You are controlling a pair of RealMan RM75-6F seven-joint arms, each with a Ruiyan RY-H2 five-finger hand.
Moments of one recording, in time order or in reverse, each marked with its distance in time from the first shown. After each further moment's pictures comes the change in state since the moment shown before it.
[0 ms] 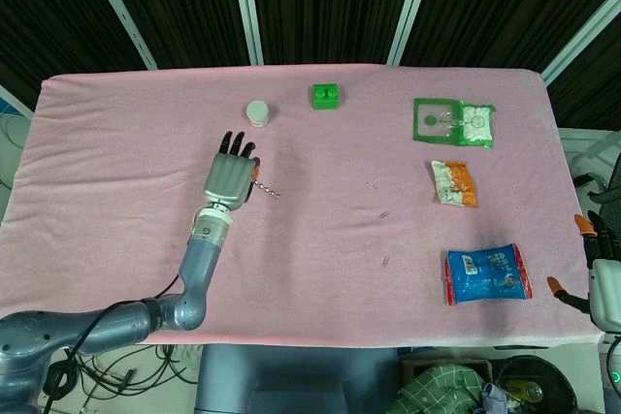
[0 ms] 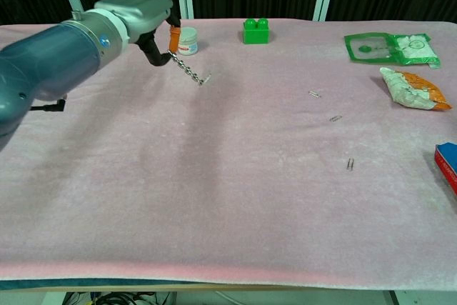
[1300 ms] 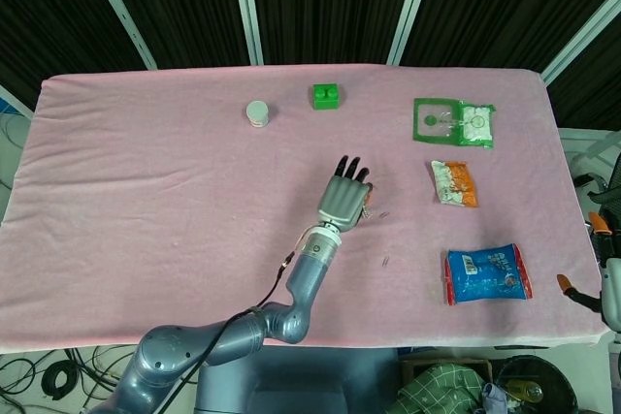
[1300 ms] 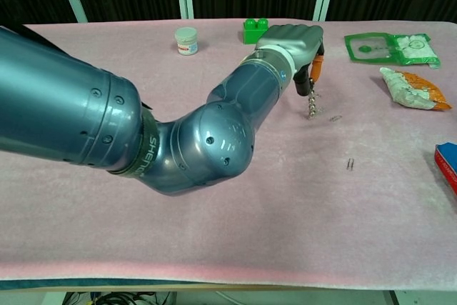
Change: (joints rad) left arm -0.461 -0.469 -0.171 0.563 -0.009 -0.165 -0.217; right arm -0.008 0.007 0.015 0.019 0.015 0.009 0.040
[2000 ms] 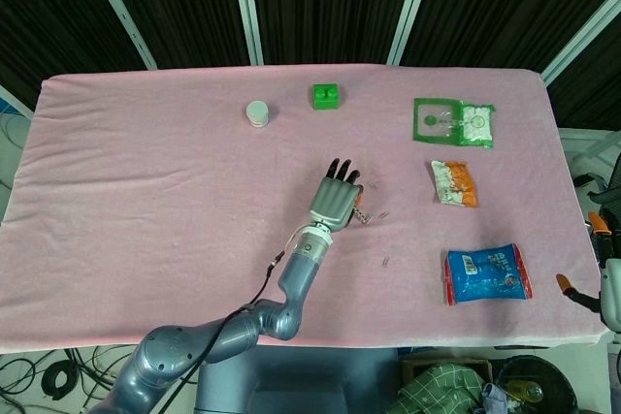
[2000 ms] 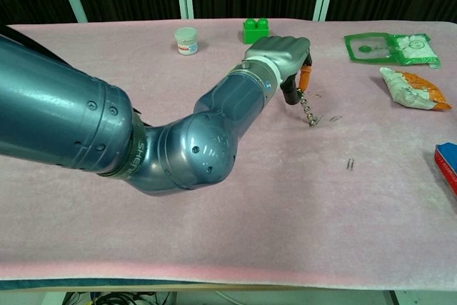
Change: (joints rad) left arm 0.024 0.006 0.094 0.059 -0.009 -0.002 -0.063; right arm -0.002 -0.003 0.002 -0.009 -0.003 0.011 -0.017
